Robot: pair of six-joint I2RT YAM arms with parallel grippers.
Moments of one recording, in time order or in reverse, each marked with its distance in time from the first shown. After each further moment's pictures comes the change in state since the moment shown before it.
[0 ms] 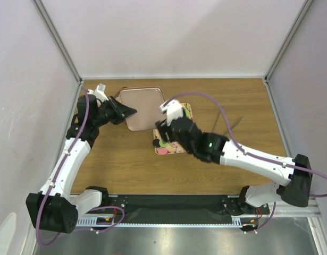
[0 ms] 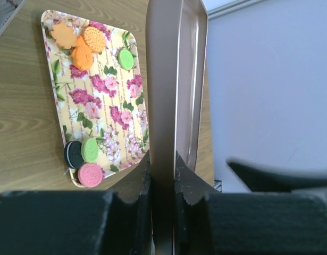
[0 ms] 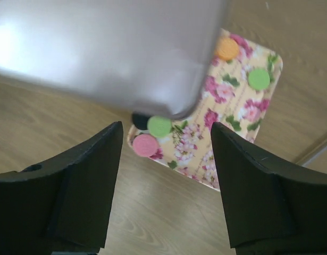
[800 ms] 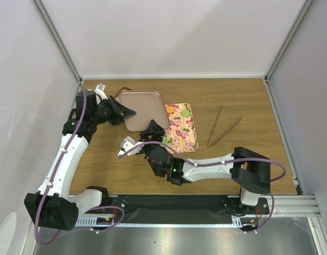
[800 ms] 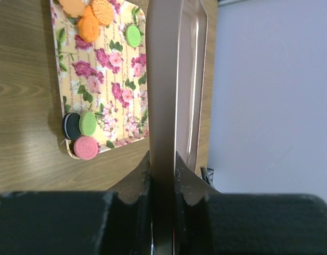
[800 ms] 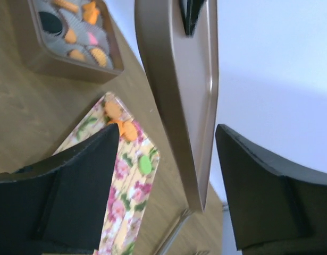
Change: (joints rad) left arm 0.000 0.030 0.145 -0.253 -0.009 -0.012; right arm 0.280 0.371 -0.179 1.030 0.345 -1.201
